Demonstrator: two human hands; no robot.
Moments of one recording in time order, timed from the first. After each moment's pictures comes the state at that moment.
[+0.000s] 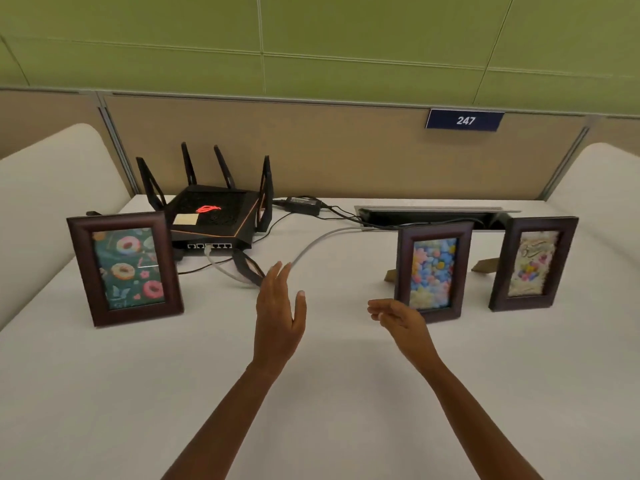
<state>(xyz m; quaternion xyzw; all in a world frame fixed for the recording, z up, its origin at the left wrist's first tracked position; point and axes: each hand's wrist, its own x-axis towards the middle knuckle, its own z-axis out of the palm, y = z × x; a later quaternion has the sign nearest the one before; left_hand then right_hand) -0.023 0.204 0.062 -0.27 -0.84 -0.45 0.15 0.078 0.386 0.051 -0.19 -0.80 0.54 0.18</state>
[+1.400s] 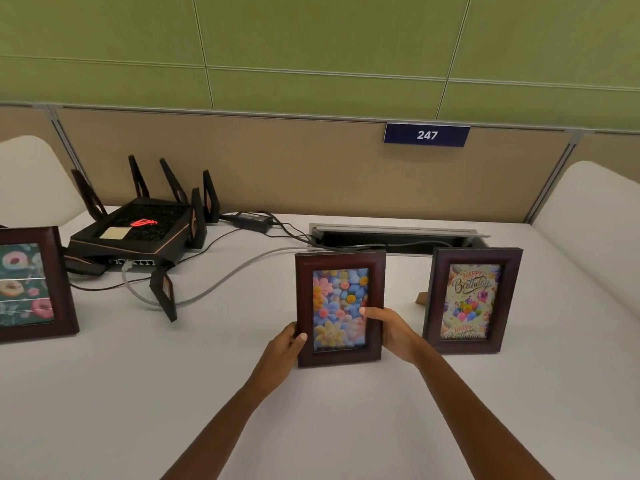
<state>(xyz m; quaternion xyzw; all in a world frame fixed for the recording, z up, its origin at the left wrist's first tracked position) 0.011 0.379 0.018 -0.18 -0.80 -0.54 -0.22 0.057 0.593 0.033 -0.15 -0.59 0.79 -0.04</state>
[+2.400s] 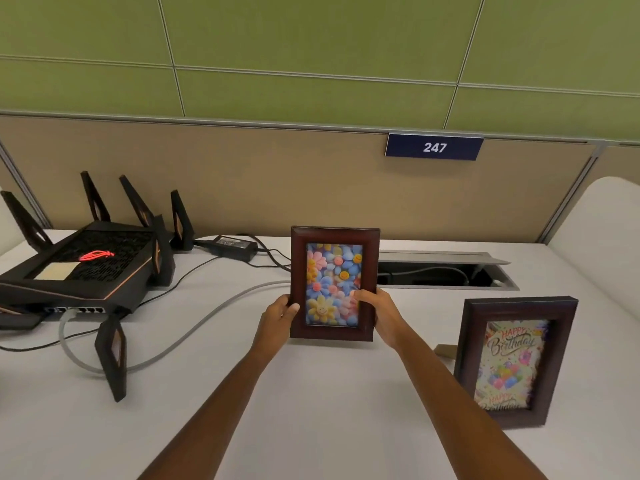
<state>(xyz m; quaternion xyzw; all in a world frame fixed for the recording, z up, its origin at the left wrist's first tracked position) -0.128 0.451 0.039 -0.15 -0.81 -0.55 -0.14 -0.073 0.635 0.037 -0.18 -0.62 0.76 0.07</state>
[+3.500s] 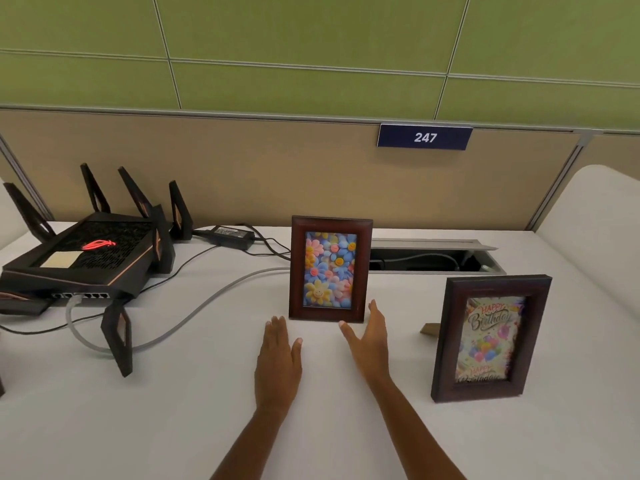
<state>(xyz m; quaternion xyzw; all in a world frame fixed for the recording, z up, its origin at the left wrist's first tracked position) -0.050 0.439 -0.021 -0.13 -0.94 -0.32 -0.02 -0.015 0.584 -0.012 -0.33 -0.79 0.48 0.19</state>
